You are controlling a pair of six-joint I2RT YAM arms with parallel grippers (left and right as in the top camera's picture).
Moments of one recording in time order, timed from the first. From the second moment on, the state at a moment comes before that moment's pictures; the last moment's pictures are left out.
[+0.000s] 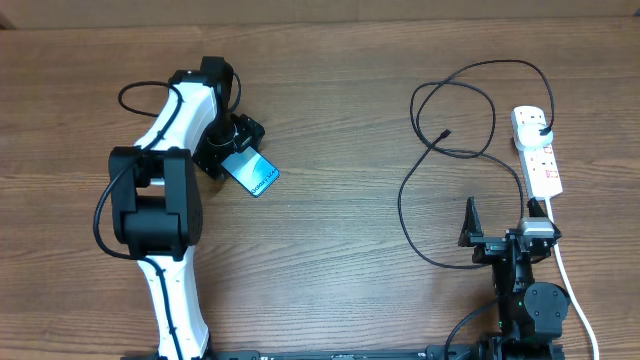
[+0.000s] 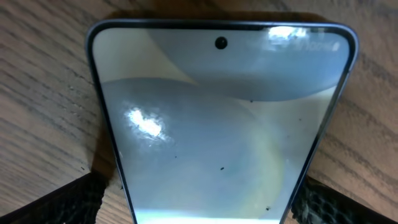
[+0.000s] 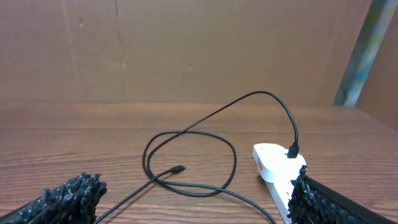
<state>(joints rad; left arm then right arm) -0.07 2.25 1.72 -1.06 0.09 -0.91 -0.06 0.01 0.02 -0.03 -0.03 -0.03</state>
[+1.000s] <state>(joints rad) -0.07 2.21 1.64 -1.03 0.17 -0.93 -0.07 0.01 0.02 -0.03 -0.03 -0.04</state>
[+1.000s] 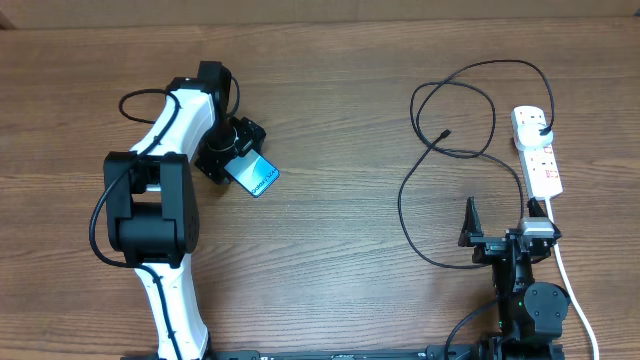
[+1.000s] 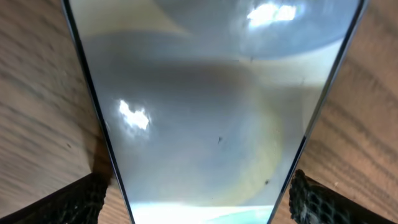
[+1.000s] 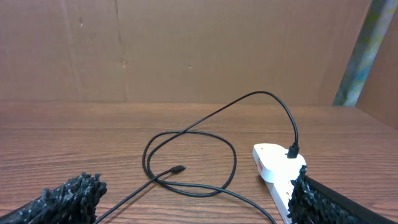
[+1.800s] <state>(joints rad) -0.09 2.21 1.64 -1.02 0.10 -0.97 -0.06 0.01 0.02 -0.03 -0.03 -0.03</state>
